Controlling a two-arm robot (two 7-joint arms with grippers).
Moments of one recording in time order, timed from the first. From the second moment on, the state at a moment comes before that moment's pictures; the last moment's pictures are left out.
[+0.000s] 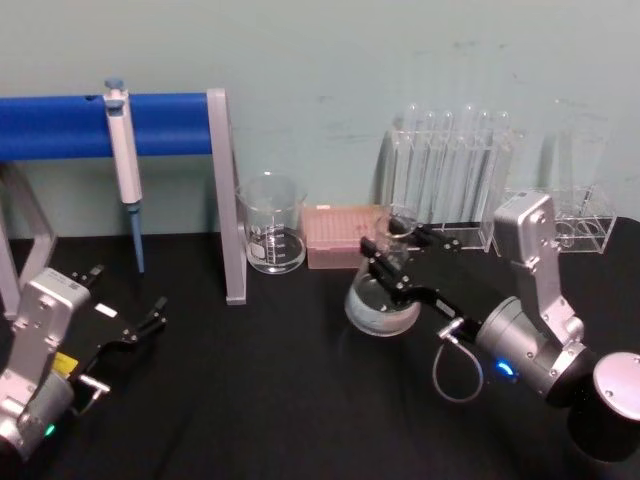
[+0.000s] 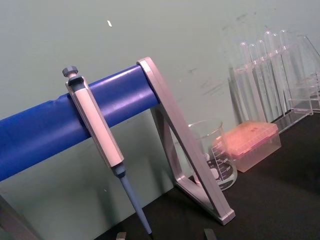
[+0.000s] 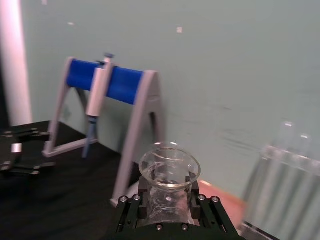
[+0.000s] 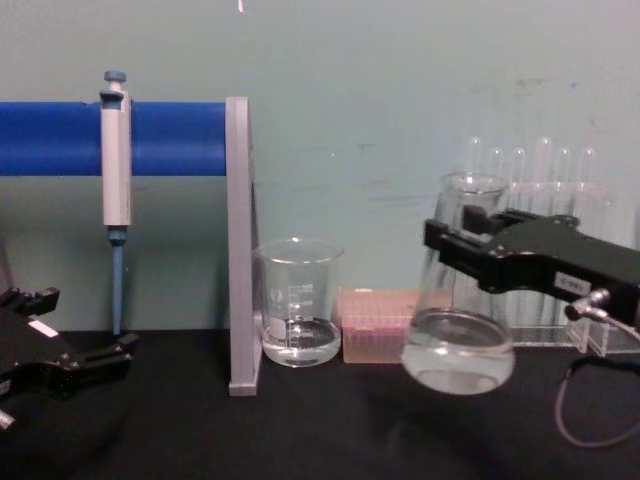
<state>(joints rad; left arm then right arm) -0.20 0.60 0.45 -1.41 -0.25 -0.12 0.03 0.27 0.28 -0.31 -1.44 0.24 -0.09 0.41</state>
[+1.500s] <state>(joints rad) -0.20 0.60 0.45 -1.41 -0.25 -0.12 0.03 0.29 0.33 -0.42 -1.47 0.33 -0.11 0.45</state>
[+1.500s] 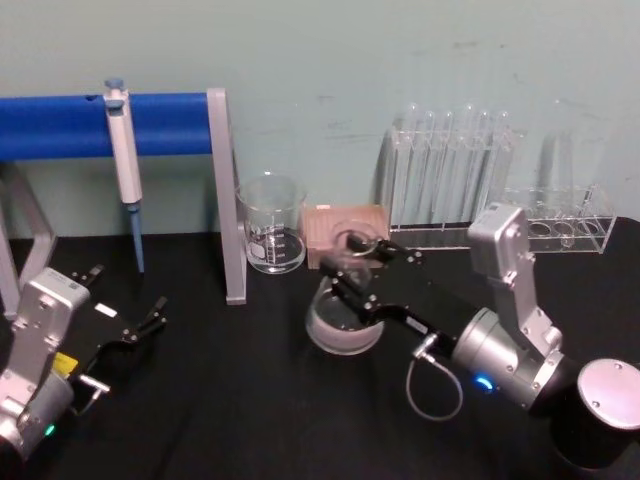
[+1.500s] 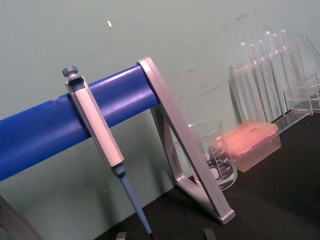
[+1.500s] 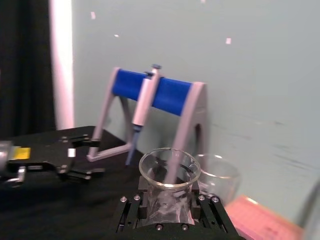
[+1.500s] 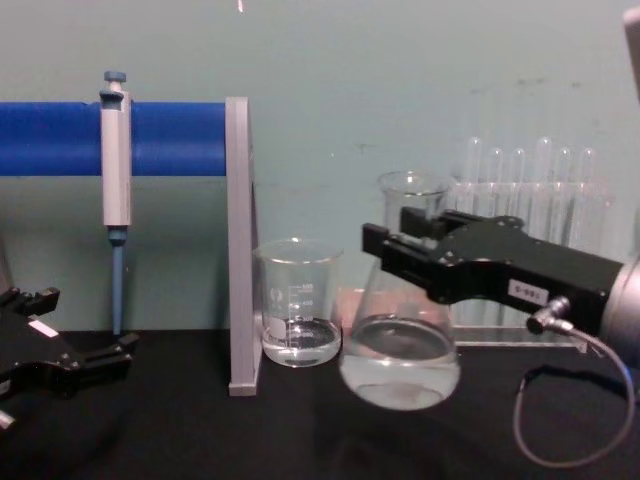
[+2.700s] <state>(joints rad) -0.20 0.60 0.45 -1.41 -0.25 -0.12 0.03 0.23 0.29 -0.22 -1.45 0.24 -0.07 0.25</state>
